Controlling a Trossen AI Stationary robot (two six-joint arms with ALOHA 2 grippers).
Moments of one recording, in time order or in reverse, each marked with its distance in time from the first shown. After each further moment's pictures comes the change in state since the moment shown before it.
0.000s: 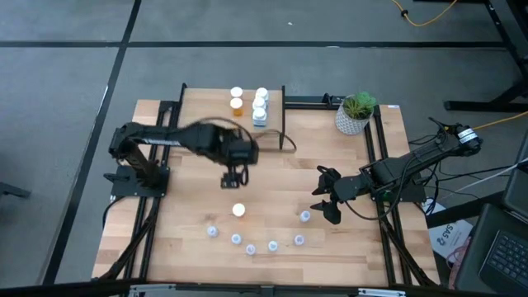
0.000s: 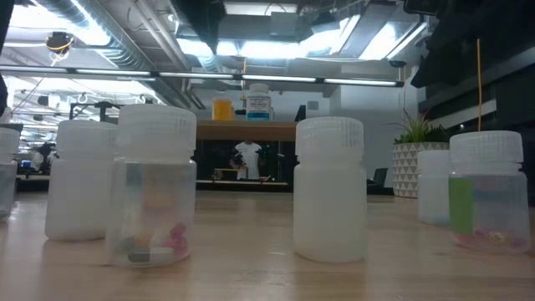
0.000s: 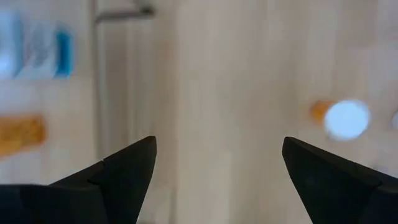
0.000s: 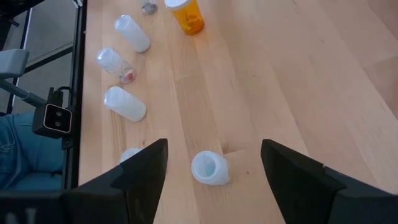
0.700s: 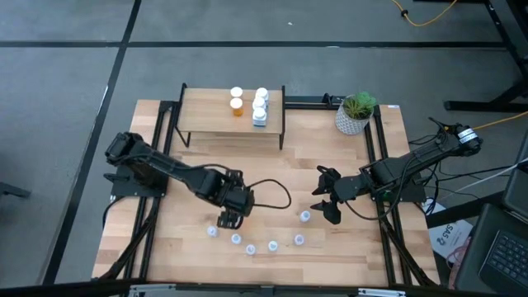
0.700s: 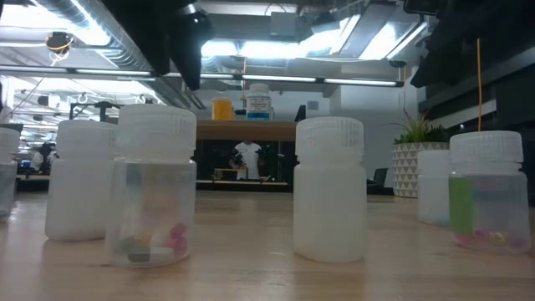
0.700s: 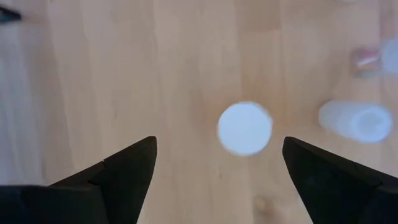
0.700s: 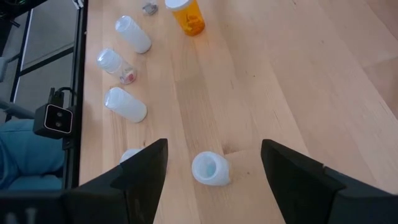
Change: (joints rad) left arm -0.285 0.008 -0.340 0.344 0.029 -0.183; right arm 0.000 0.000 0.000 0.003 0.000 0.000
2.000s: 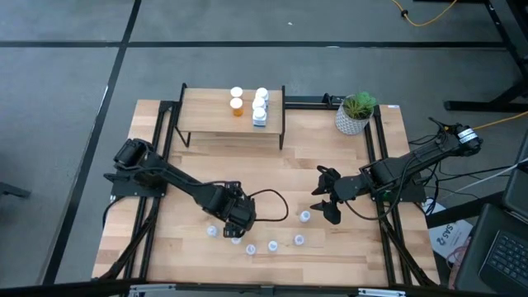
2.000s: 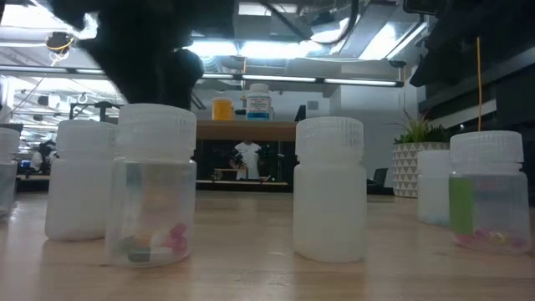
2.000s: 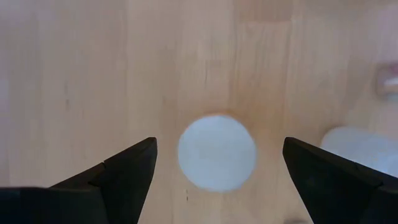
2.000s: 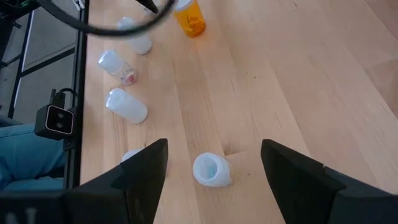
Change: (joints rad) left arm -0.067 0.105 -0.098 0.151 -0.038 -0.208; right arm 0.000 0.001 0.000 0.006 0.000 0.000
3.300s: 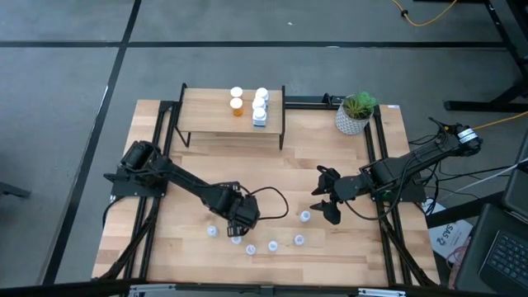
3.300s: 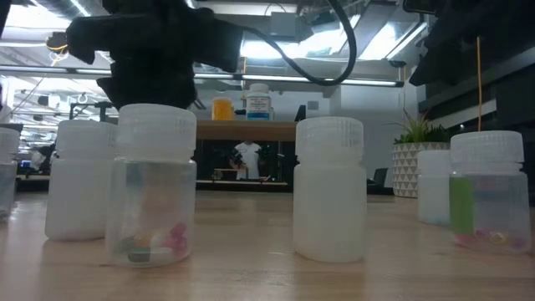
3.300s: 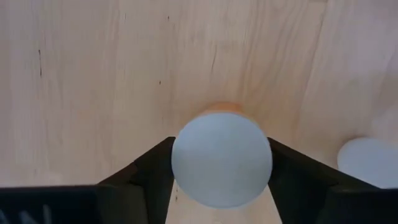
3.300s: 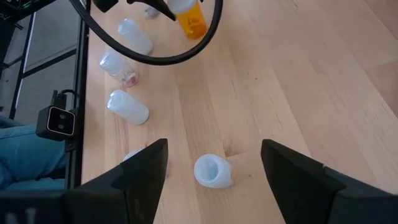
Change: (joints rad) left arm 0.032 0.072 0.000 -0.003 0.043 -0.105; right arm 0.000 0.000 0.000 0.005 0.000 0.000
